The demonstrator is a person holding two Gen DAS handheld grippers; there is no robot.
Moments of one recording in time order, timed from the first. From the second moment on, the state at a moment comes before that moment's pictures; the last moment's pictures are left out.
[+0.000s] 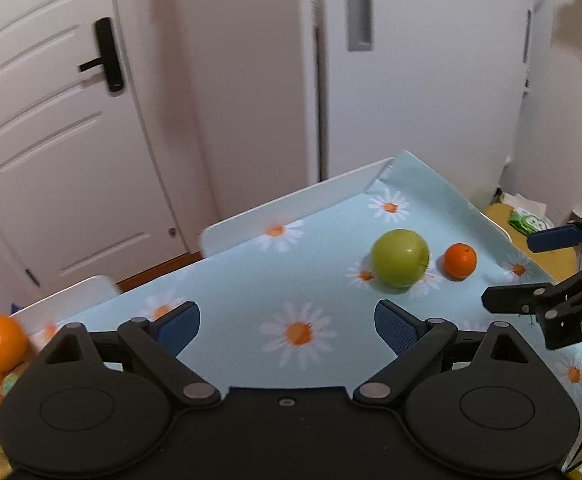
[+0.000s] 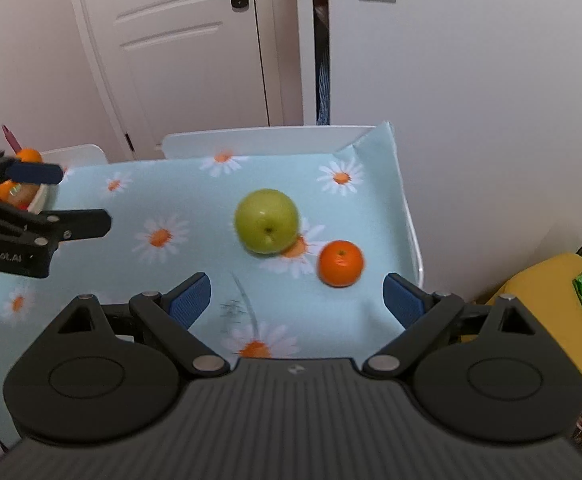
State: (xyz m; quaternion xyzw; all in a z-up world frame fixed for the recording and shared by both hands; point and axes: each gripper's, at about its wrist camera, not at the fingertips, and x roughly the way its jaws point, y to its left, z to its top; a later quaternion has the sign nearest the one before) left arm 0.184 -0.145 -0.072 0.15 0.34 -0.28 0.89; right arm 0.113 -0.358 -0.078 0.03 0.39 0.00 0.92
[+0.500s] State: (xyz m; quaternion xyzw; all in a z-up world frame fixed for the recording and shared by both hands) left arm 0.222 -0.225 -0.110 0.19 0.34 -0.36 0.85; right arm 0.123 -0.377 -0.115 -0.04 0.39 0.04 0.92
